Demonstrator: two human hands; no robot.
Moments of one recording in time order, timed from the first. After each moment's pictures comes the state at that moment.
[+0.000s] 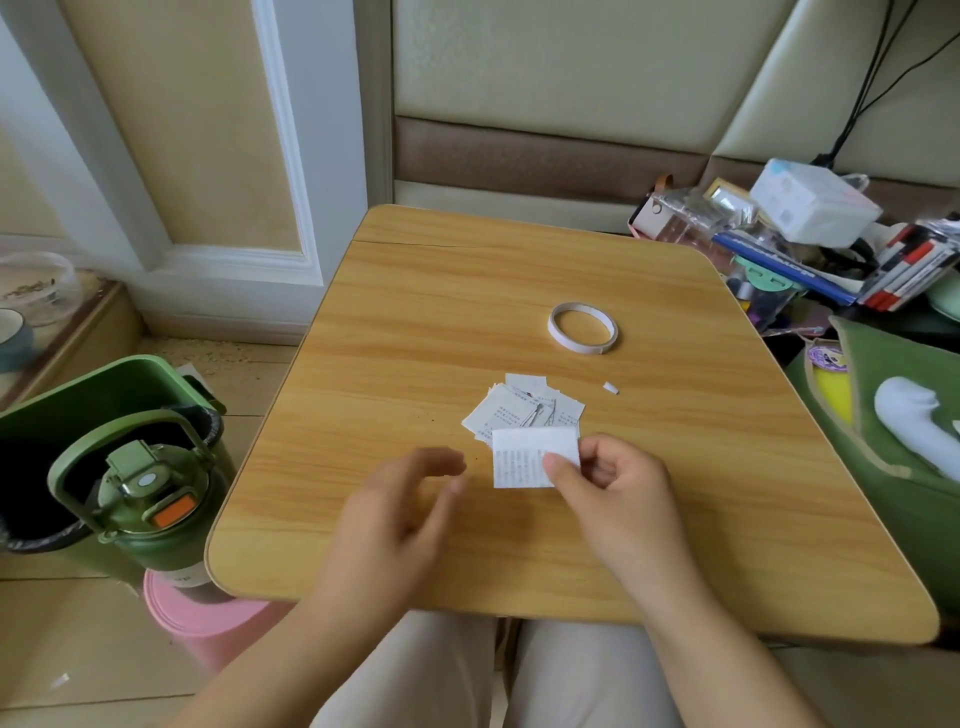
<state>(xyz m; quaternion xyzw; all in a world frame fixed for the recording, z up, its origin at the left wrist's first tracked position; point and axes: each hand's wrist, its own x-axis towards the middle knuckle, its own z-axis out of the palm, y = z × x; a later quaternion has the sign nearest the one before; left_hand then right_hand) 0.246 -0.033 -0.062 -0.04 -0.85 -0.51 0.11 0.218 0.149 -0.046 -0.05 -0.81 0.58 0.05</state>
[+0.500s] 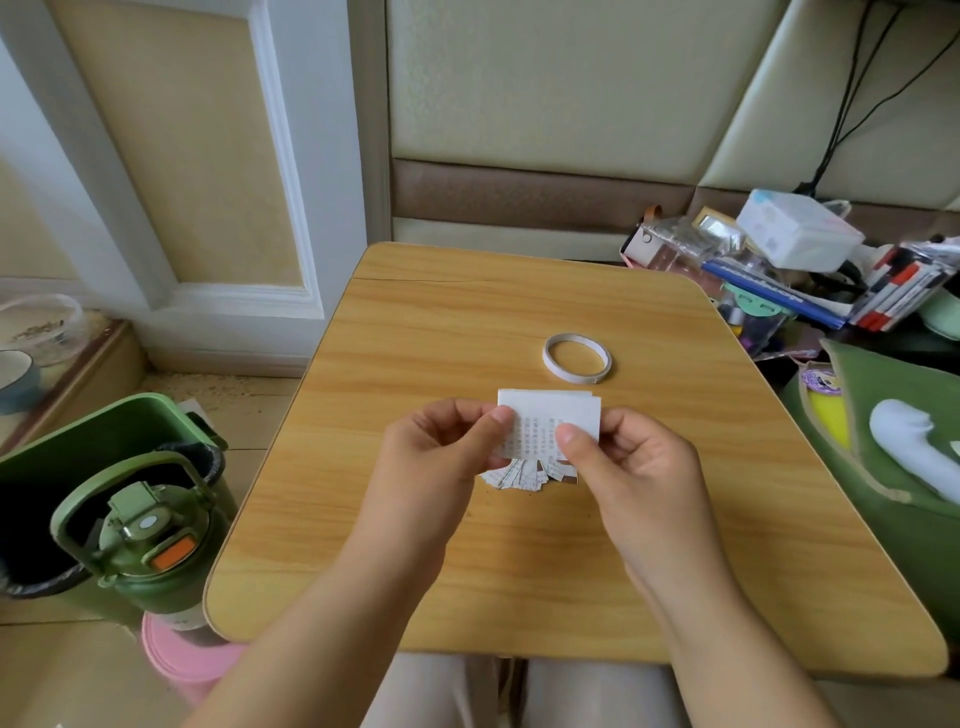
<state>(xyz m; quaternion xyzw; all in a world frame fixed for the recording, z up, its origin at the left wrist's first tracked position) 0.205 -0.002 -0.001 0.06 -0.60 -0.80 0.01 0.209 0.143 0.000 0.02 -0.75 0.66 0.11</state>
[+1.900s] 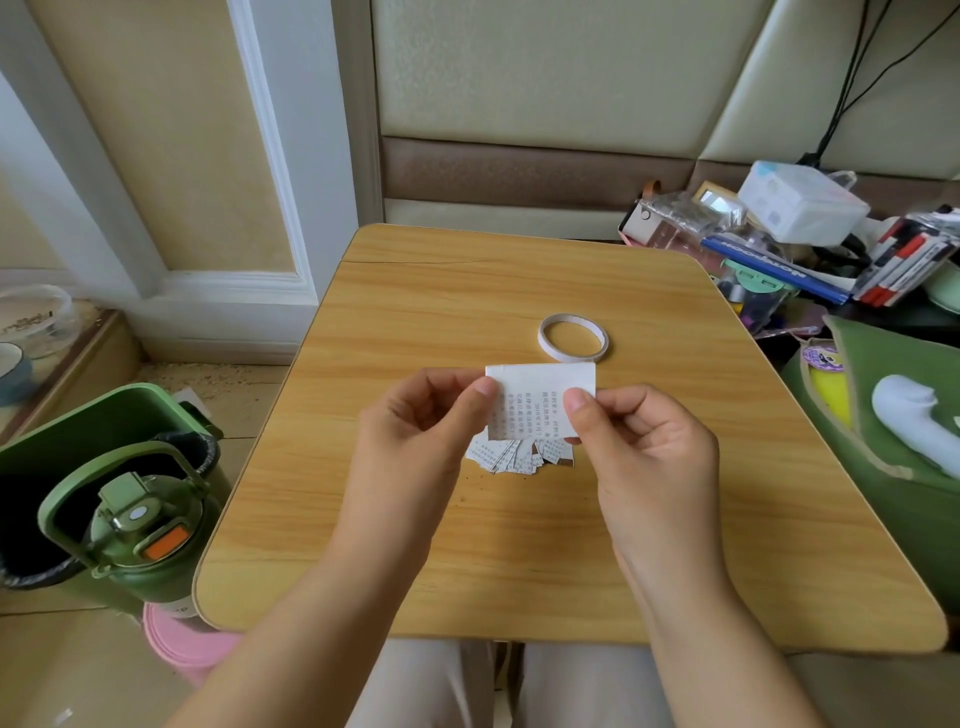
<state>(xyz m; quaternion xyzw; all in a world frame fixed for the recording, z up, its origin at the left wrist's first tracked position) 0.210 0.000 0.004 0.04 -0.61 -0.78 0.08 0.215 0.137 0.008 -0.02 -0.70 0.69 0.19</state>
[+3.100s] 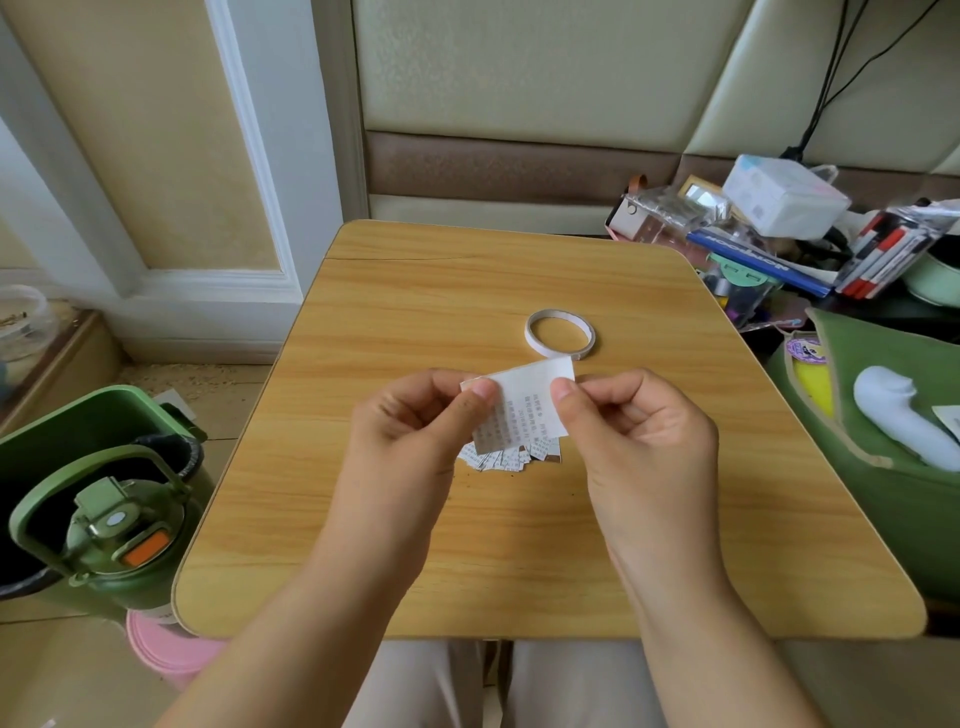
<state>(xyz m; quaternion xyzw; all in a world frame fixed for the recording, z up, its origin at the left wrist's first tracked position) 0.213 0.003 0.008 -0.01 -0.59 -0.81 0.04 0.217 0.136 0.020 -0.01 -0.70 0.68 0.21</state>
